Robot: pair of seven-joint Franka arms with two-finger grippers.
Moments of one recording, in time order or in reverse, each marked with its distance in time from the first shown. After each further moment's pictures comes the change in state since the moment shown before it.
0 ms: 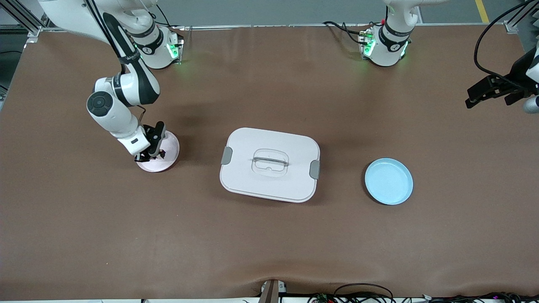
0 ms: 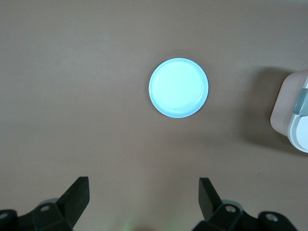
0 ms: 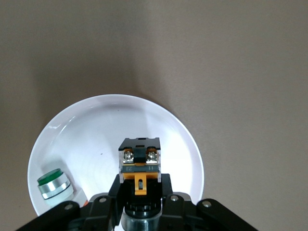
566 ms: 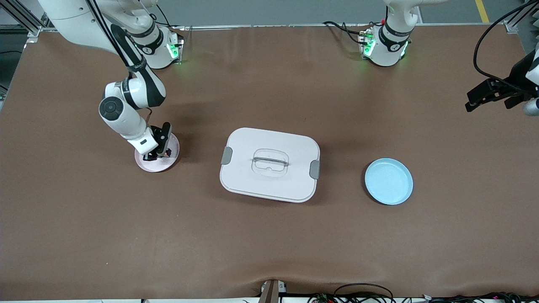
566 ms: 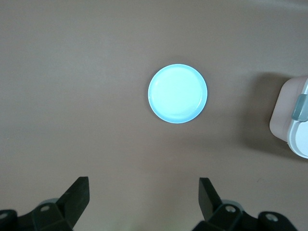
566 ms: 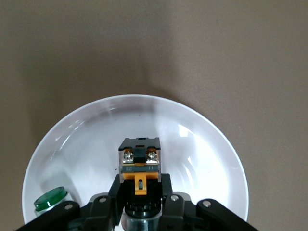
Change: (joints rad) left arm -0.002 0.001 -0.001 -0.012 0.000 0.027 0.000; right arm 0.002 0.072 0.006 -0.033 -0.026 0.079 -0.002
